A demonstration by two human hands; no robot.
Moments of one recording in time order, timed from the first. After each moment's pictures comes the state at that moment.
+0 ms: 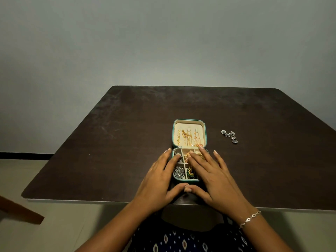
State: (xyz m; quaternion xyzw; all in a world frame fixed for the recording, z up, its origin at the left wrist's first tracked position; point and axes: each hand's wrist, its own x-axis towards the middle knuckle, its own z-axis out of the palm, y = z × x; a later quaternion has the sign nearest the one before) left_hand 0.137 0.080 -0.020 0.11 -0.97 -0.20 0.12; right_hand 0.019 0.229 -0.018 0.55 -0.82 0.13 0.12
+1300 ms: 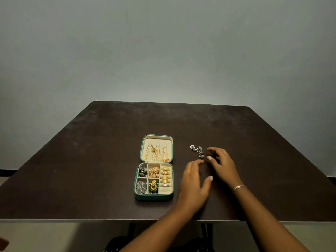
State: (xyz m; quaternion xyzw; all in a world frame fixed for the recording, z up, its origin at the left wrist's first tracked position) left_hand 0.015 0.206 -0.009 0.10 -0.86 -0.43 0.27; right_hand -0.122 0.278 -0.020 0.30 -0.85 0.44 0.01
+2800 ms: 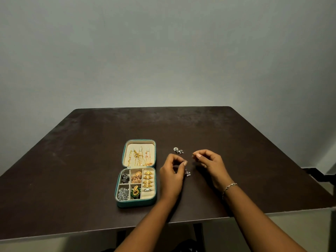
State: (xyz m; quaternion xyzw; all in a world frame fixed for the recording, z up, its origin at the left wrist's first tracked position) left_hand -0.021 0.187 -0.021 0.15 -0.73 -0.55 0.37; right_hand -0.113 0.287 -0.006 0.17 -0.68 0.70 -0.15
